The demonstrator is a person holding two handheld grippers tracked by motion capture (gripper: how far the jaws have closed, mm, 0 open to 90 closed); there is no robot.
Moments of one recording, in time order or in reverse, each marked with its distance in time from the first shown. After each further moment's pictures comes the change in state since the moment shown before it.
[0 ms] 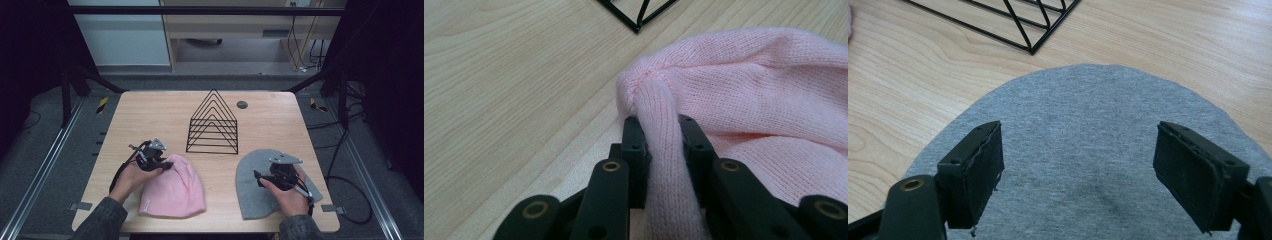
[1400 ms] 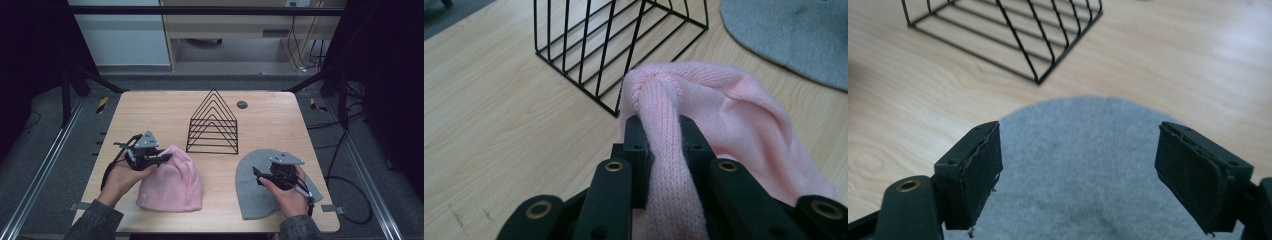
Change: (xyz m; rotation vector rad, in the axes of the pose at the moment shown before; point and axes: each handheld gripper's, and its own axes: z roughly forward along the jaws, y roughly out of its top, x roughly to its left) left arm -0.033 0.027 -0.076 -0.198 0.033 0.110; right arm 0.006 0.009 -0.011 -0.096 -0.008 -0.032
